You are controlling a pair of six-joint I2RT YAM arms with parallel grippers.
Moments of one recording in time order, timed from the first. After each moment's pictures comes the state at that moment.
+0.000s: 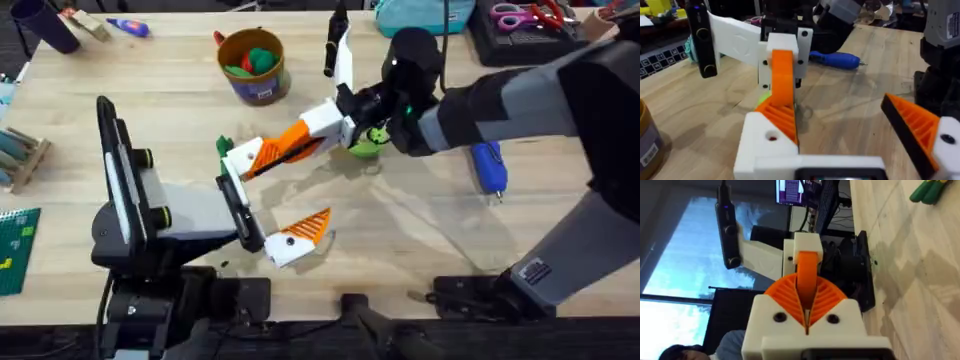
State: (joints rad) left arm -0.03 0.00 0.01 -0.10 1.08 0.07; right arm 0.53 1.93 0.84 1.10 -1.50 1.43
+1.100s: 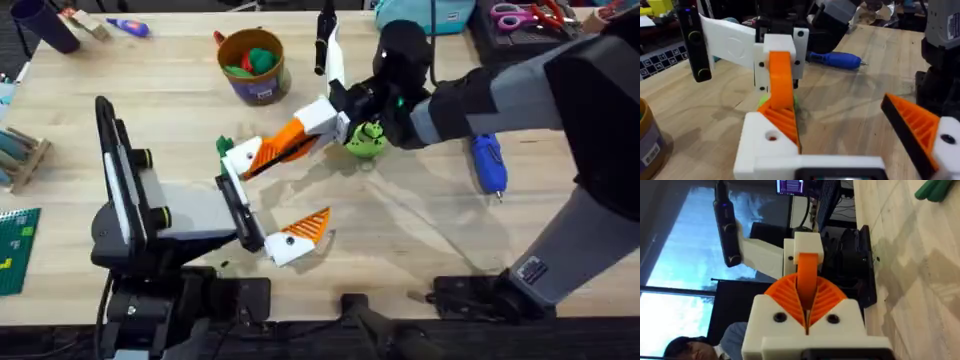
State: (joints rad) left arm -0.03 0.00 0.01 -0.10 1.08 0.07; right arm 0.54 1.96 0.91 1.06 -1.55 1.43
